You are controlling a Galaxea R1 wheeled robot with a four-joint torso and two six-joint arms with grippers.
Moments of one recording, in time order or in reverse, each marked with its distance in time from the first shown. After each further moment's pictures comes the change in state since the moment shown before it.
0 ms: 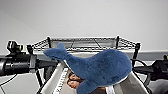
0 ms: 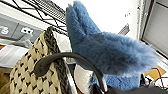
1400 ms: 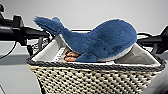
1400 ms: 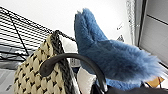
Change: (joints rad) left arm -0.386 0.101 -0.196 -0.266 0.163 -0.024; right arm 0.438 0.120 -0.138 0.015 -0.161 0.286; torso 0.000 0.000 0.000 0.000
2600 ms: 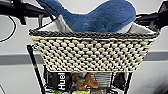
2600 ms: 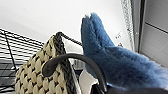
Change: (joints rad) left arm -0.113 0.166 -0.240 -0.063 0.071 0.000; right arm 0.145 0.166 -0.252 0.039 -0.094 0.038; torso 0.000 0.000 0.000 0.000
